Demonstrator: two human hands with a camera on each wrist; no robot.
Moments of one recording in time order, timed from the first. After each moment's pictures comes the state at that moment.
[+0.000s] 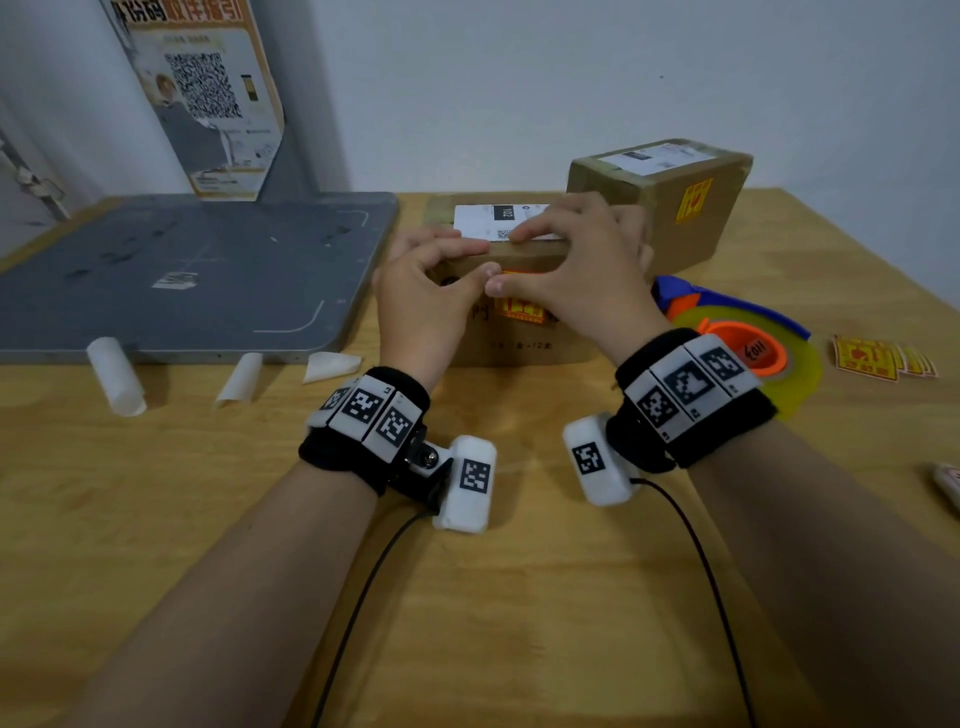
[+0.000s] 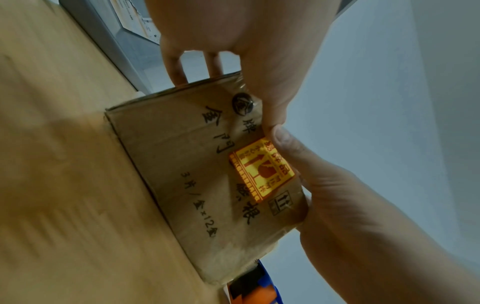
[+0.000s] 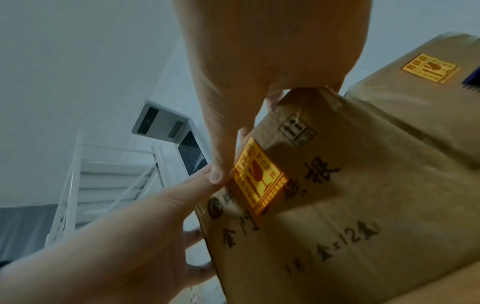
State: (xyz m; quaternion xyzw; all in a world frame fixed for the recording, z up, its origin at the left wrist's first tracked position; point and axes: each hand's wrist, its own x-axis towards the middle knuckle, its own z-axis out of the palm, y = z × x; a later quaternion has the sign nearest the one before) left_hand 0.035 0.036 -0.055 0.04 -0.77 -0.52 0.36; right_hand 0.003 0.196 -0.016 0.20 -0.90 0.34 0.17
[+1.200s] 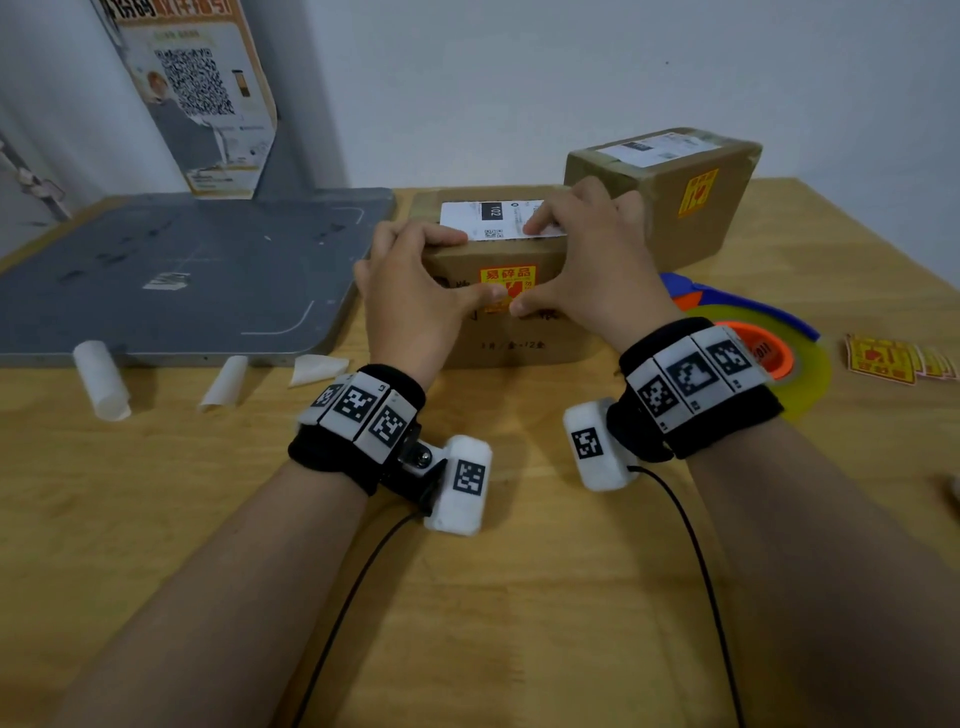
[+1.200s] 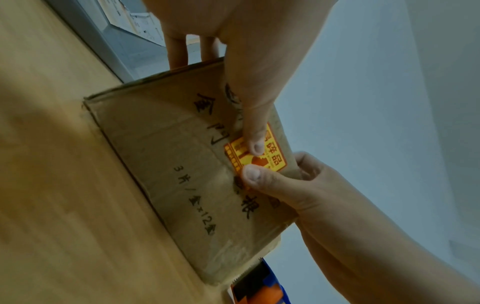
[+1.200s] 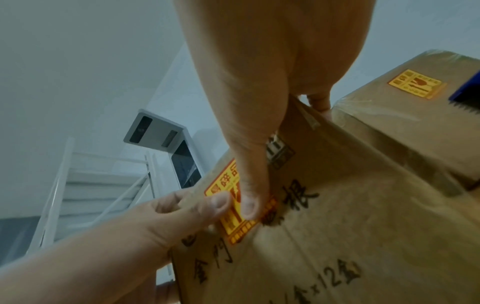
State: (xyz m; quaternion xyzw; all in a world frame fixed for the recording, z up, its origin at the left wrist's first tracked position) left_hand 0.031 0.042 -0.050 0.09 -0.85 -0.40 0.34; right_hand -0.024 0.212 -0.018 0.24 -0.92 0.27 0.17
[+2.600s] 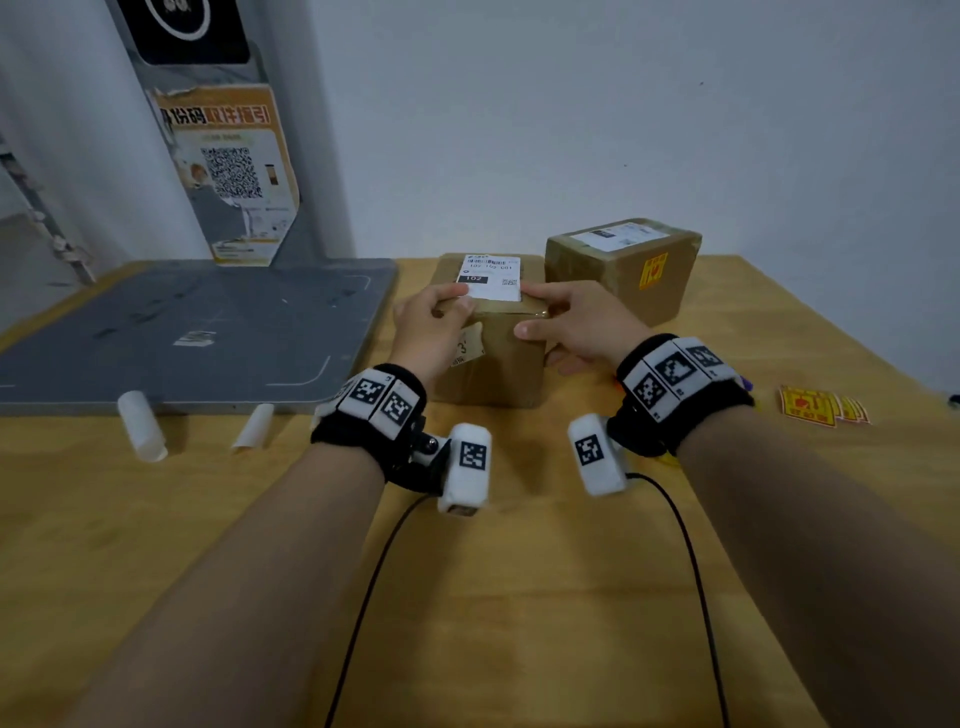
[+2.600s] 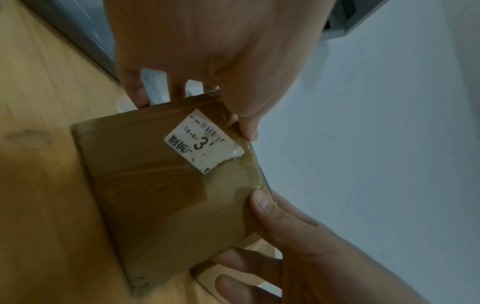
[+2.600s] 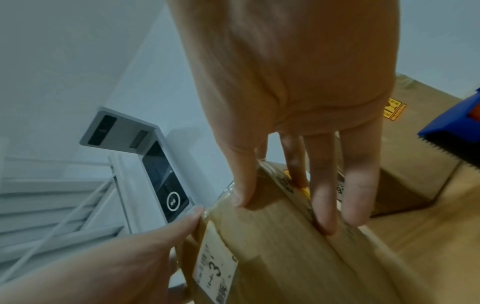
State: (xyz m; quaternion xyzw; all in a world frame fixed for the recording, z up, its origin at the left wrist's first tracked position) left_hand 0.021 0.038 -0.022 0.12 -0.78 -0.59 0.17; right_hand -0.023 0.223 0.005 0.15 -0.88 0.45 -0.08
